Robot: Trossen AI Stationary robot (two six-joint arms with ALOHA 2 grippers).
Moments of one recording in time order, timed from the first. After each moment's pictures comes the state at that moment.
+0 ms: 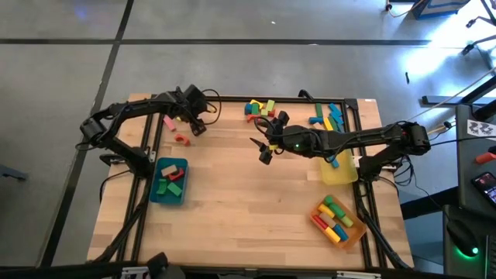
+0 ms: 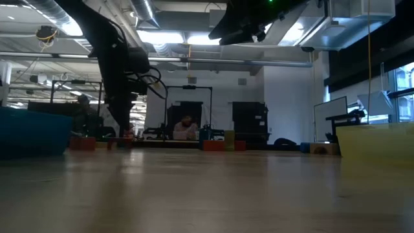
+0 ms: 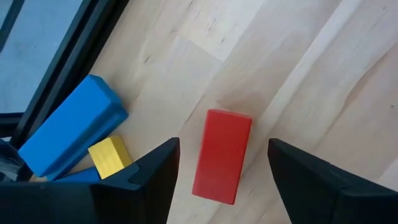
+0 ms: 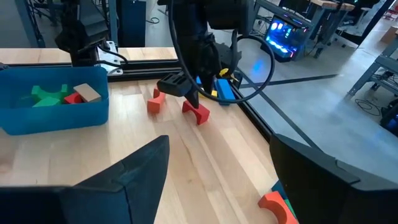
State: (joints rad) left arm 0.79 1.47 0.87 -0.61 -0.11 0.25; right arm 0.01 1.48 1.08 0.05 0.44 -0.03
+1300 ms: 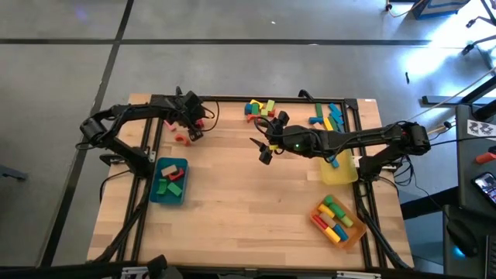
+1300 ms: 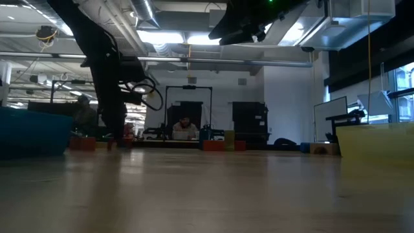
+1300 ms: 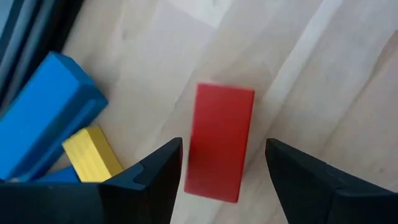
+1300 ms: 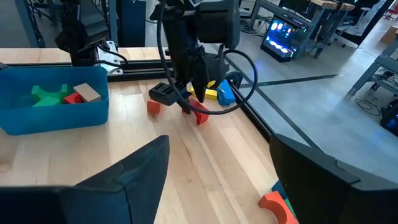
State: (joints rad) left arm 0.80 1.47 0.74 -0.48 -0.12 0.32; right arm 0.01 1.48 1.08 0.05 0.44 -0.03
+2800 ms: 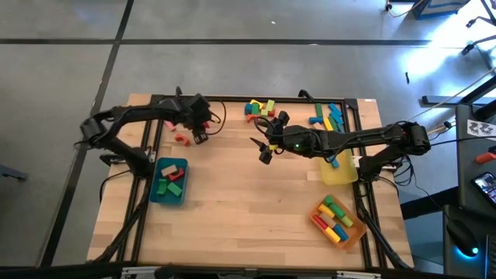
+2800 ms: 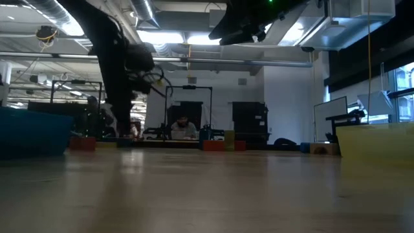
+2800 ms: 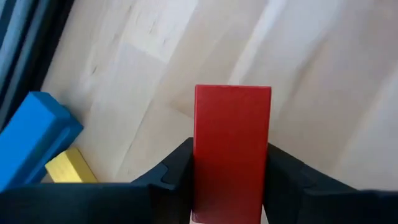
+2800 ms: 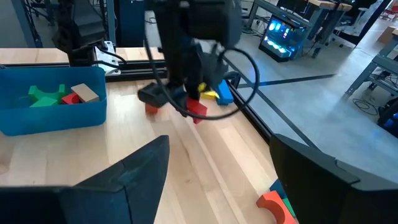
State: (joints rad) left arm 0.65 1.45 0.83 -0.60 -0.12 0.23; right arm 0.01 1.48 1.08 0.05 0.45 -0.03
